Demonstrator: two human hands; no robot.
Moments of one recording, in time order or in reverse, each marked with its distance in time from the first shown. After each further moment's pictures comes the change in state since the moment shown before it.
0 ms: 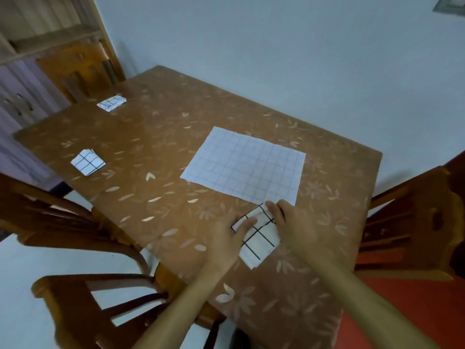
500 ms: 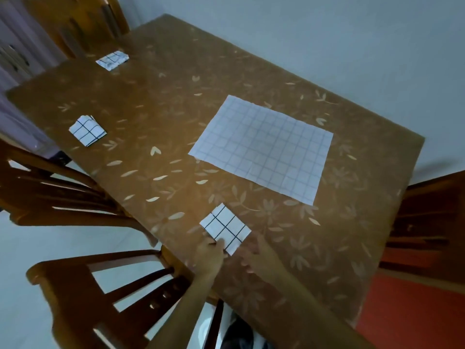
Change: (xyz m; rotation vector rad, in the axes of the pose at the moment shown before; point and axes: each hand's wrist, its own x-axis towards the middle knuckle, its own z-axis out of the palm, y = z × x) left_hand -0.002 -0.153 0.006 -0.028 0.157 -0.831; right_hand -0.022 0.028 0.143 0.500 -0.522 0.415
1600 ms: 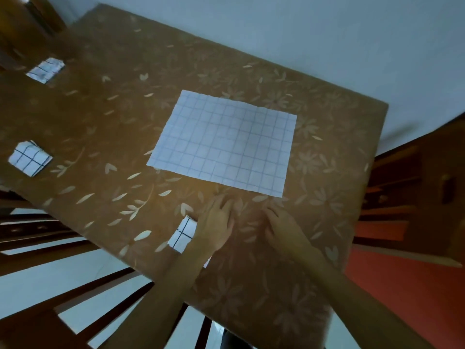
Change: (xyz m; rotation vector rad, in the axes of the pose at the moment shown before) left_hand 0.028 0.093 0.069 0.920 -0.151 1.072; right_hand 0.029 0.014 -0.133 -0.784 0.282 -0.406
